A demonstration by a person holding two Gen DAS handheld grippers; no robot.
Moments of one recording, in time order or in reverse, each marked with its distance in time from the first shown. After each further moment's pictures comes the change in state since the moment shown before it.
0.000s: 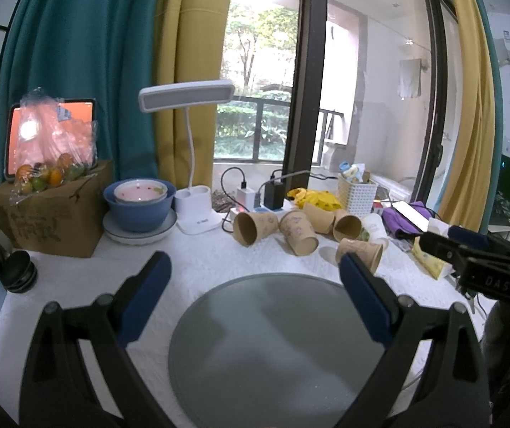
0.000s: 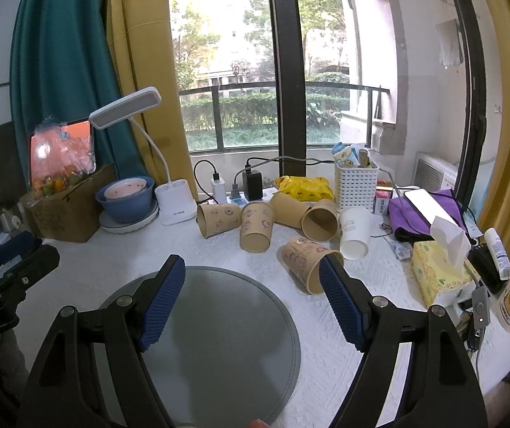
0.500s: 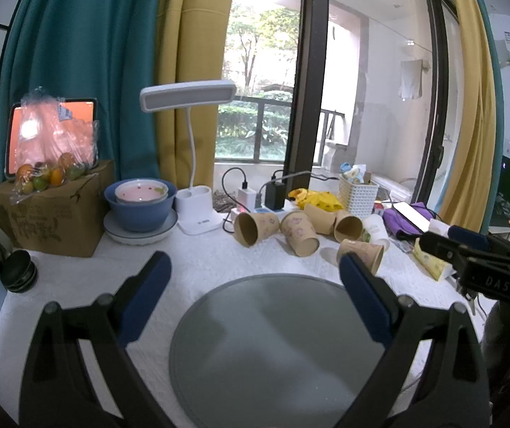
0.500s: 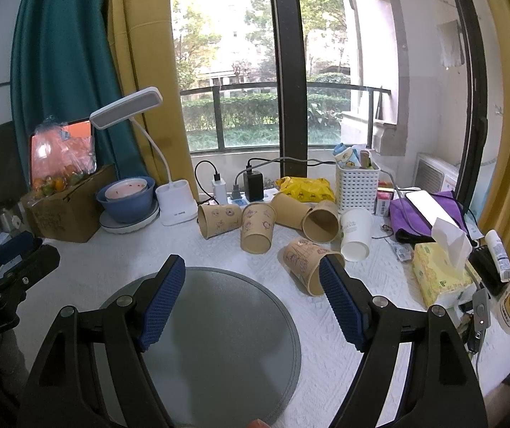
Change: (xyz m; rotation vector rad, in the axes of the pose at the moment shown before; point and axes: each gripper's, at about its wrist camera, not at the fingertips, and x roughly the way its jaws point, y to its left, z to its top) left arm -0.001 0.001 0.002 0.023 -0.001 0.012; right arm 0.000 0.000 0.000 0.001 0.000 -0.001
